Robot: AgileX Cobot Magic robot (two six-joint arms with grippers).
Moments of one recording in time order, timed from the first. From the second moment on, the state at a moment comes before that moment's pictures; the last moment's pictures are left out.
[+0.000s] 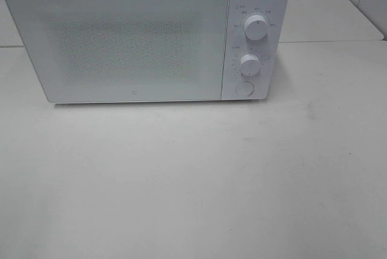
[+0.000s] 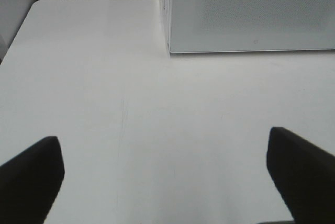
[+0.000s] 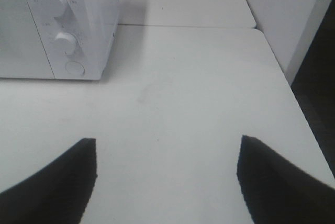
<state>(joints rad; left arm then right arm) 0.01 0.00 -0.52 -0.09 1.07 0.05 0.10 0.04 -0.54 -0.12 0.91 0.07</state>
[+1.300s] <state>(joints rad) 0.01 0.00 -0.52 -0.09 1.07 0.05 0.10 0.79 -0.41 -0.09 0.03 0.07</state>
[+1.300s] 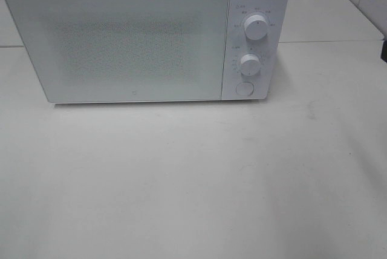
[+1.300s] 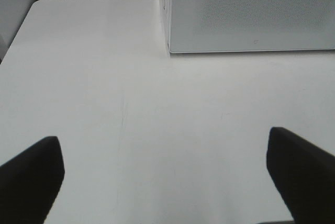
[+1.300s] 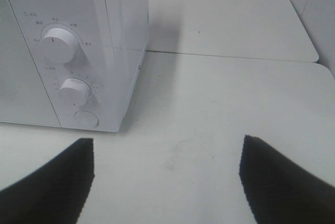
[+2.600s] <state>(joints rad) 0.01 0.00 -0.52 -0.09 1.07 0.05 0.54 1.45 -0.33 0.65 -0.99 -0.33</state>
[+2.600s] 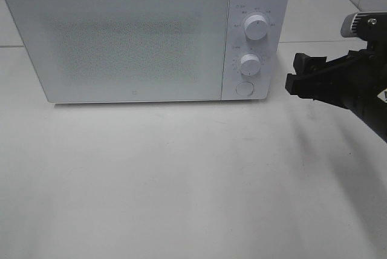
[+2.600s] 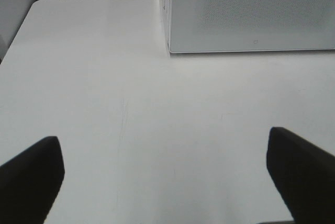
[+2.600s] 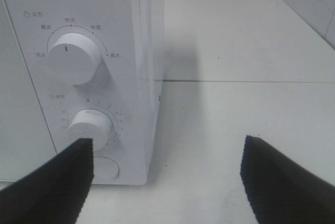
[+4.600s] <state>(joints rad) 0.01 0.00 -0.52 -0.09 1.07 0.05 0.72 1.96 -0.70 0.82 -1.21 -0.32</state>
